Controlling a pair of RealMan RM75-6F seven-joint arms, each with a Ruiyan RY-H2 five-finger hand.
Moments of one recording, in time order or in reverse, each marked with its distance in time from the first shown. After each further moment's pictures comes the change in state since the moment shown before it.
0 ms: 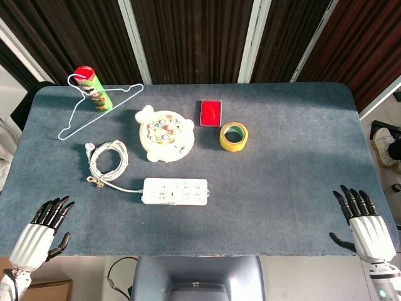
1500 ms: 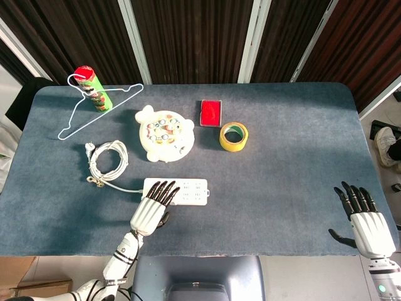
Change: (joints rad) left arm -0.369 -0.773 -0.202 0.401 -0.119 -0.334 0.338; right arm 0.017 -0.001 0.017 0.002 0.032 -0.024 0.047
